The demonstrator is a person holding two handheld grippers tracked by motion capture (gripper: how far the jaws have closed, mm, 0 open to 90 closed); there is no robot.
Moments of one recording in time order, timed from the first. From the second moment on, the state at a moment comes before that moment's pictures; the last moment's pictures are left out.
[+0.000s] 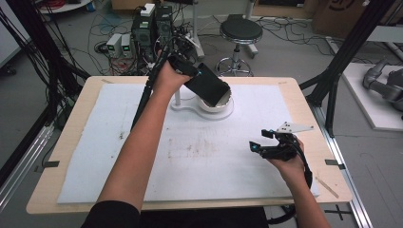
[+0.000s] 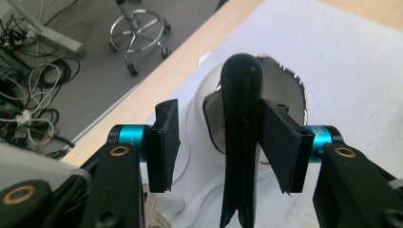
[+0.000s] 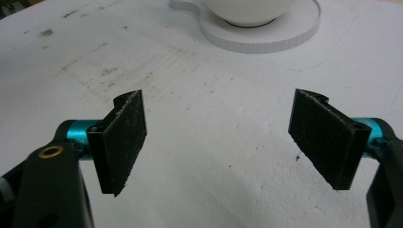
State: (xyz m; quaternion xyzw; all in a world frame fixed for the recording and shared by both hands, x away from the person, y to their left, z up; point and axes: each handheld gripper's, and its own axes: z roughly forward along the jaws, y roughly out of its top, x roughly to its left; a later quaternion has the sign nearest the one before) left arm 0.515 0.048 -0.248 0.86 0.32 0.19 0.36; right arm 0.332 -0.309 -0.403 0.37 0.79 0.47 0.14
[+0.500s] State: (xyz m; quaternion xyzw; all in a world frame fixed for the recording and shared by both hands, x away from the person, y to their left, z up) left arm 0.528 0.038 -0.264 0.85 0.34 0.25 0.32; right arm 0.334 -0.306 -0.404 0.37 0.79 0.47 0.12
